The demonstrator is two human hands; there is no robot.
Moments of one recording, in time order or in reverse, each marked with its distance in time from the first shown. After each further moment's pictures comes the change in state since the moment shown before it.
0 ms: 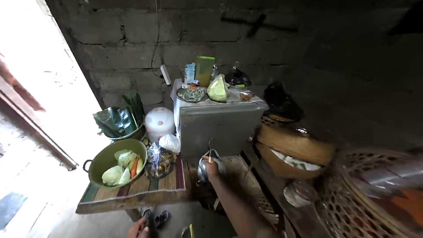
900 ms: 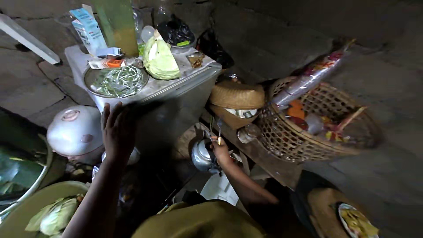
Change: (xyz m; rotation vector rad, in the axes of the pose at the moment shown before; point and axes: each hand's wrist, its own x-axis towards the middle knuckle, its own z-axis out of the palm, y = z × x) left_hand 0.370 0.285 0.057 0.214 0.059 1.042; right_hand 0.023 0.023 -0.101 0.130 0.630 0.148
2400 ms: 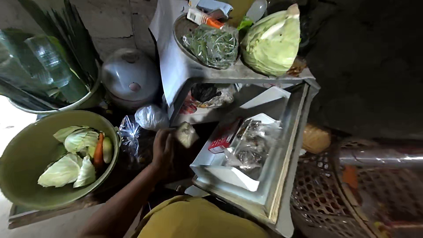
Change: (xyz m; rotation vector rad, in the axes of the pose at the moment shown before) left_hand -0.160 -0.021 0.054 -0.647 0.079 -0.586; right_hand -0.086 -0.106 -0.055 -0.712 -0.315 -0.070
